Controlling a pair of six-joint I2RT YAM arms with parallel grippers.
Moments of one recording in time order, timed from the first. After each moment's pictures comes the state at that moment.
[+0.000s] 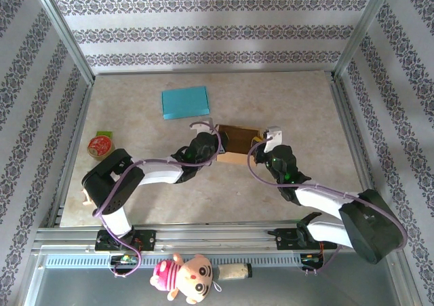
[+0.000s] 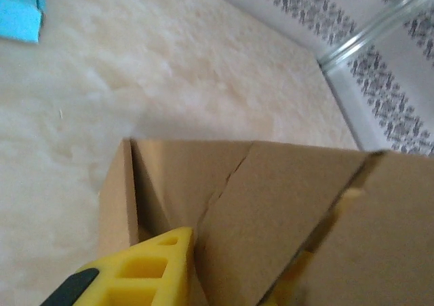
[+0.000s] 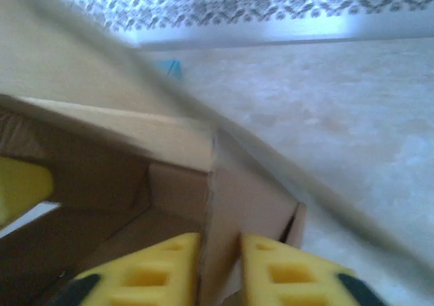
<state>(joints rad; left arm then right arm) -0.80 1.73 0.81 0.52 -0.25 -0.83 0.53 1.18 0.29 0.60 0.15 0.25</state>
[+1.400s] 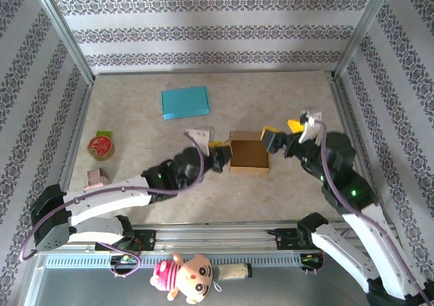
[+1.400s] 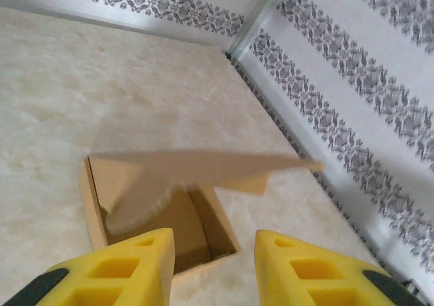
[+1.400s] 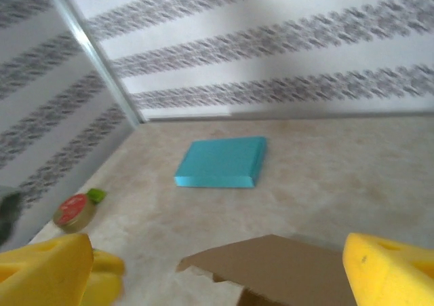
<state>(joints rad) -0.98 1.23 0.86 0.08 -0.33 -0.68 0.39 0.71 0.96 -0.50 -0.11 0.35</state>
